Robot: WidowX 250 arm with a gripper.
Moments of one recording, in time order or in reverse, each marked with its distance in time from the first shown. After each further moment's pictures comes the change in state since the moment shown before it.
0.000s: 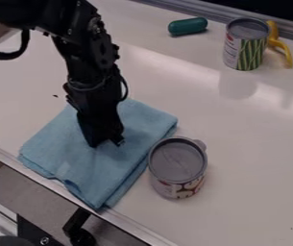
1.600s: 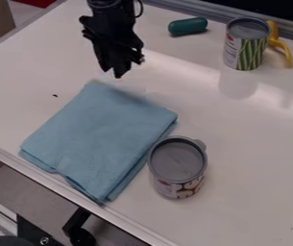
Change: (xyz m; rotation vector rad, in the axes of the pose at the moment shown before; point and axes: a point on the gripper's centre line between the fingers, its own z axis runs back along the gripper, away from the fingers) arm 0.096 0.035 0.028 -0.032 -0.042 0.070
